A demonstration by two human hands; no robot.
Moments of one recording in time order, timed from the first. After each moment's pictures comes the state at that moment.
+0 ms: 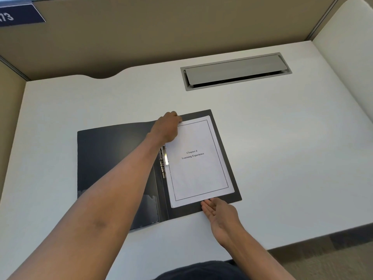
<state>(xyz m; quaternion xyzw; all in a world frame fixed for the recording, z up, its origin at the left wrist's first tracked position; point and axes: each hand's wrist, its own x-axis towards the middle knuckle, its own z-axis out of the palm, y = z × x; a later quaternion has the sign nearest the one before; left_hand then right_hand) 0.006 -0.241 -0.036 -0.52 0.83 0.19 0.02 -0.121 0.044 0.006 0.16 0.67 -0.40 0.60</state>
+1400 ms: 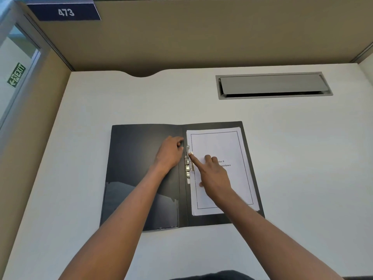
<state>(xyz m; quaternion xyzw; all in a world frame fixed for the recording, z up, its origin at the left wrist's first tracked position) 0.090 -0.174 -0.042 -0.66 0.66 0.32 -0.12 -0.075 -0.087 -0.040 -0.75 0.64 0.06 0.15</state>
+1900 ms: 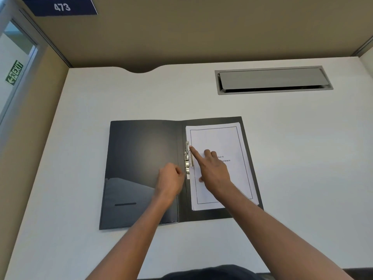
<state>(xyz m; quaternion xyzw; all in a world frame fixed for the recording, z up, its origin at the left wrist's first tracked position) 0.075 -0.074 -0.028 -0.75 0.54 0.37 -0.09 -0.076 -0.091 -0.042 -0.75 0.64 0.08 0.15</state>
